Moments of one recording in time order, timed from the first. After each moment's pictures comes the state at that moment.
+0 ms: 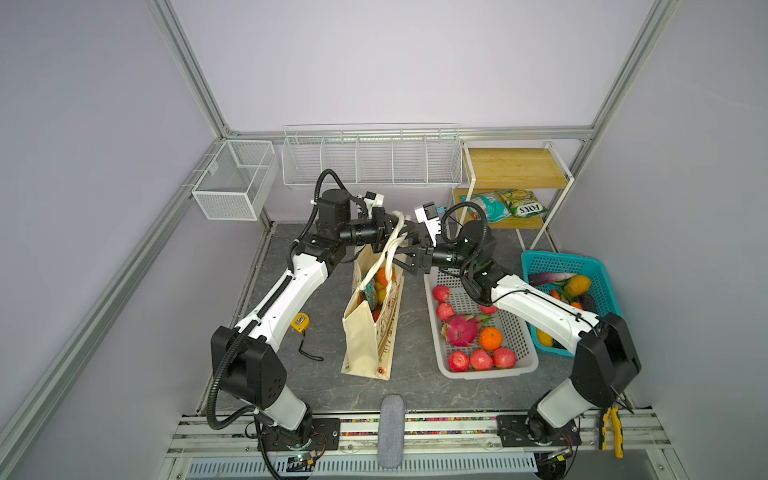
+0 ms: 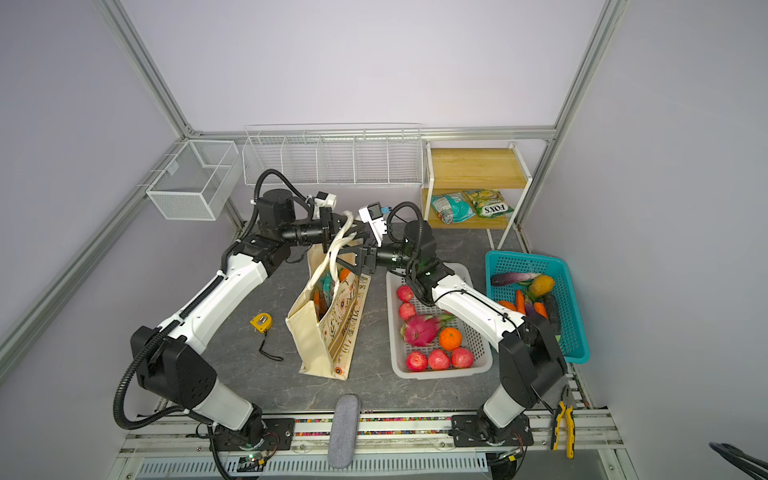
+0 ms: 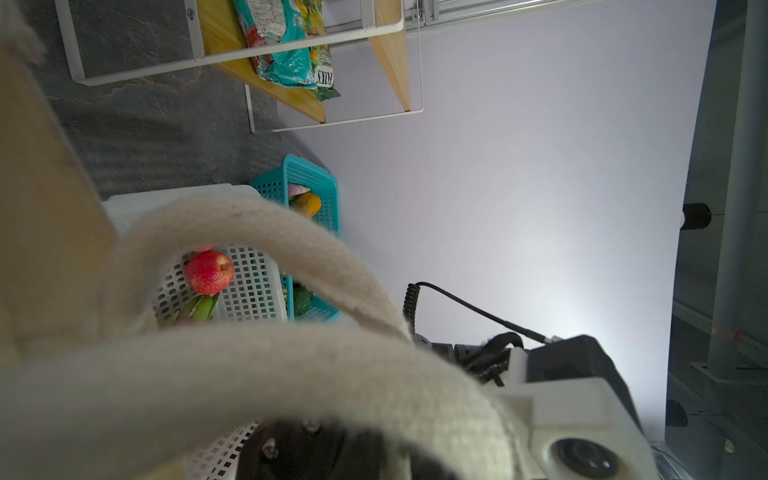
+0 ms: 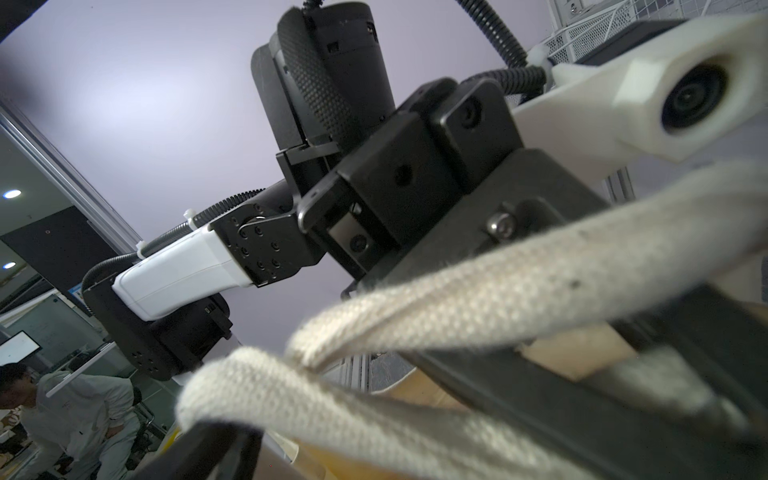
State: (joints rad) left arm -0.43 1.59 1.52 -0.15 0.93 -1.22; right arm 0.64 1.62 1.26 0.51 -0.85 0.67
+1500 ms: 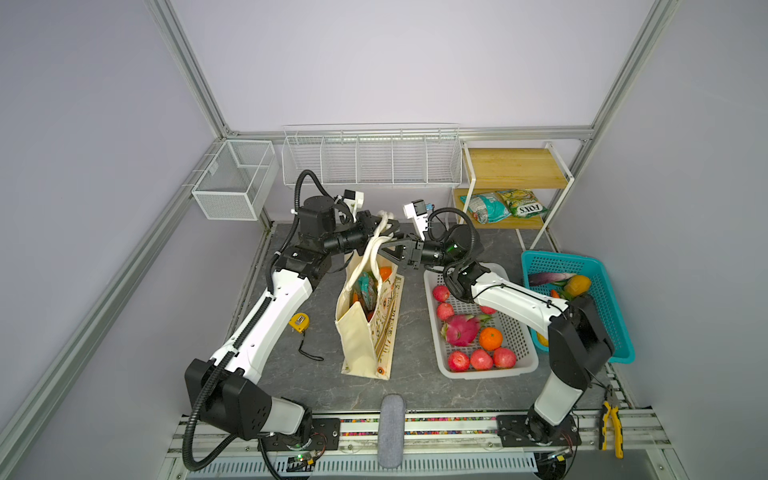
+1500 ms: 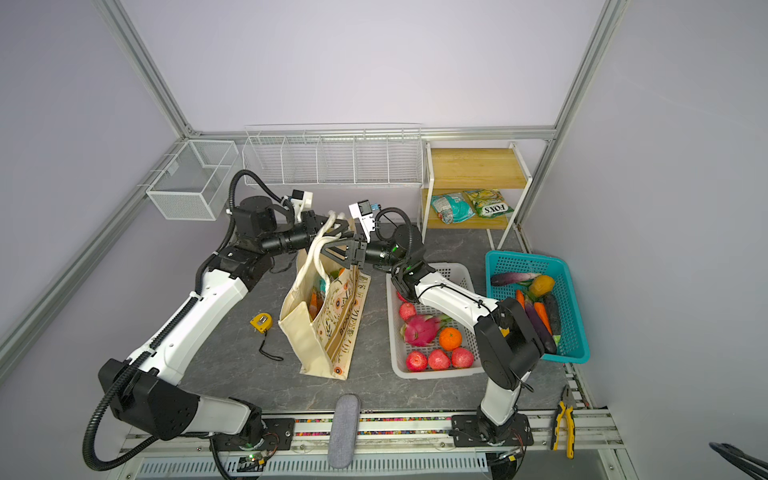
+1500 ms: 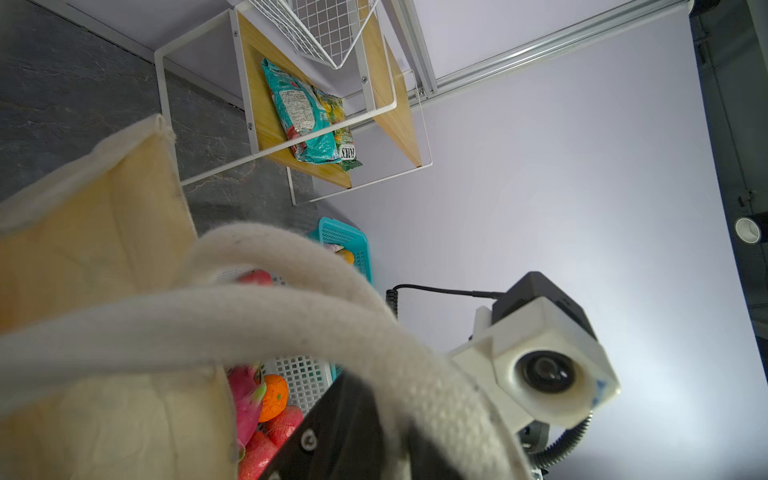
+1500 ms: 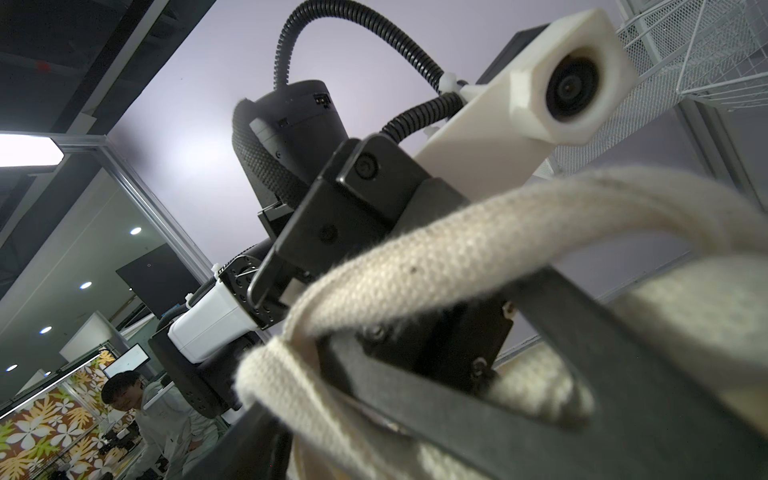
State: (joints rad) left arm -0.40 1.42 1.41 -0.19 0.75 -1.07; right arm 0.68 1.76 1.31 0.83 -0.88 0.96
